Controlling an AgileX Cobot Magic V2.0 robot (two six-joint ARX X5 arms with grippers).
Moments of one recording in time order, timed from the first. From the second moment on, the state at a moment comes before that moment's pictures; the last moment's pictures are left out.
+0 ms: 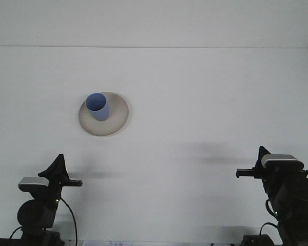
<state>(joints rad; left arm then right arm) -0.15 0.06 0.08 0.11 -0.12 -0.12 0.04 0.50 0.72 -0.52 0.03 0.05</state>
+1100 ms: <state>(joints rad) -0.09 0.01 0.03 0.15 -0.02 -0.12 0.04 0.50 0.72 -0.52 0.03 0.05</state>
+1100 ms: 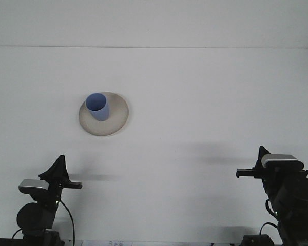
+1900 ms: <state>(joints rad) -0.09 0.01 0.03 0.15 -0.02 -0.12 0.04 0.08 0.27 -0.16 0.03 0.05</state>
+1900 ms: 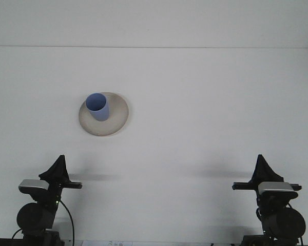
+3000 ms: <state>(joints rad) -0.09 0.01 0.03 0.15 -0.02 -0.12 0.04 0.00 0.01 0.18 0.03 0.05</state>
